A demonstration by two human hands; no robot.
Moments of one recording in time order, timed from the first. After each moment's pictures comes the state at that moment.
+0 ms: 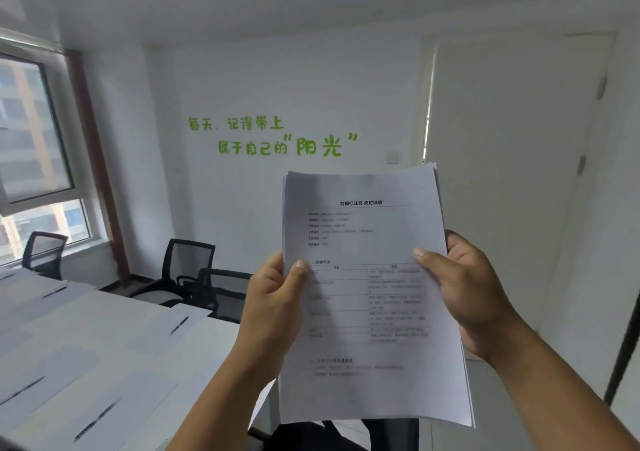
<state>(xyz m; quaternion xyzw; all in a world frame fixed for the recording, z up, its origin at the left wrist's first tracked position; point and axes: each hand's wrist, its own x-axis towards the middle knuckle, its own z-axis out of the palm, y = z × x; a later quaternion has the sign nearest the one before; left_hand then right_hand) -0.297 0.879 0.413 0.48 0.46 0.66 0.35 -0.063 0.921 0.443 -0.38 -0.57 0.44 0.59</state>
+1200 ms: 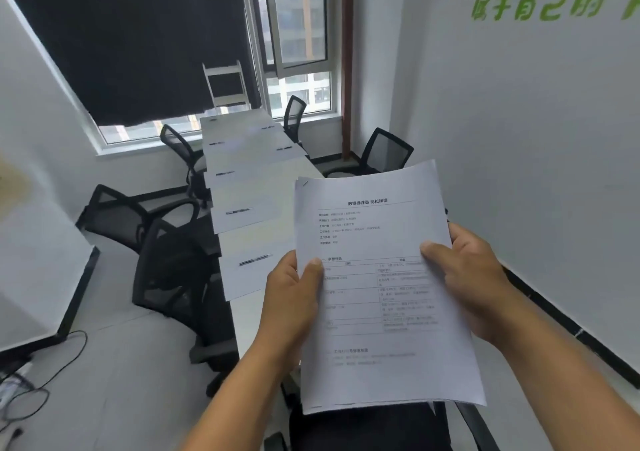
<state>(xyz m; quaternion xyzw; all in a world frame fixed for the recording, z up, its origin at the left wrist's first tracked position) -0.376 1.059 0.263 0.10 0.67 0.70 0.20 -0.273 1.265 0.284 -0.27 -0.67 0.66 0.20</state>
